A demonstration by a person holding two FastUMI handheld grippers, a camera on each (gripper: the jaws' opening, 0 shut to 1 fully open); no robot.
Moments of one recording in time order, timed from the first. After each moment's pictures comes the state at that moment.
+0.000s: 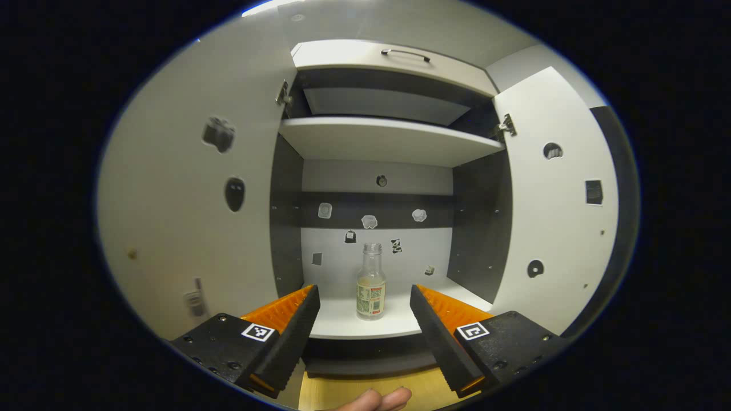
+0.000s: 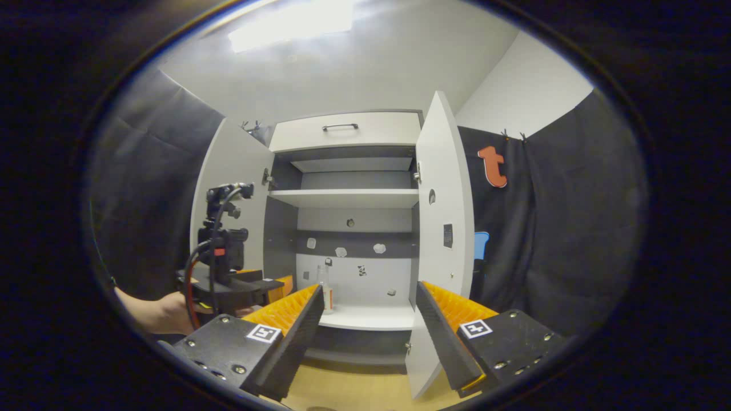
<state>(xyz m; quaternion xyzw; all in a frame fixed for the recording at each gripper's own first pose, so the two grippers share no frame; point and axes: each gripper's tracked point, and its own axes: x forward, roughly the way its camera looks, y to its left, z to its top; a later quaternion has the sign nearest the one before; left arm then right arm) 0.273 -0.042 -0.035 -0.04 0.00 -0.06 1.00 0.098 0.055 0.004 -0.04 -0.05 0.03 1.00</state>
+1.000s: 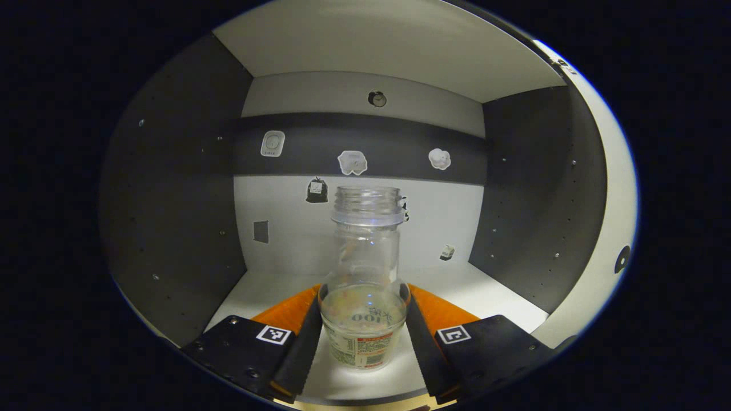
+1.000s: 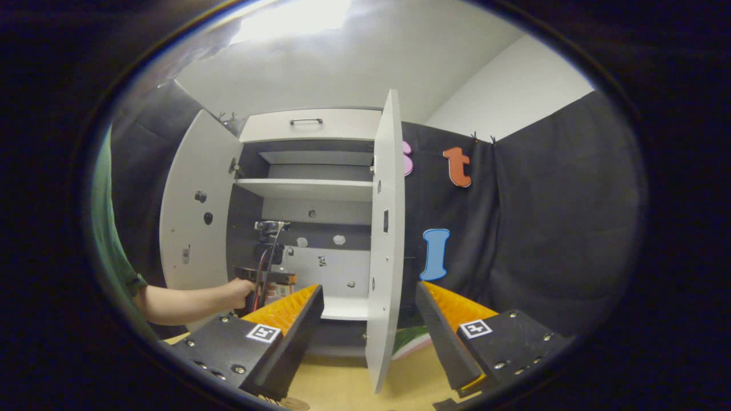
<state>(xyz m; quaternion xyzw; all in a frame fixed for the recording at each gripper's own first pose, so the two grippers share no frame) 0.453 -0.087 -0.113 -0.04 0.09 -0.10 0.99 0.060 -0.030 -0.014 -0.05 -0.04 -0.05 1.00</state>
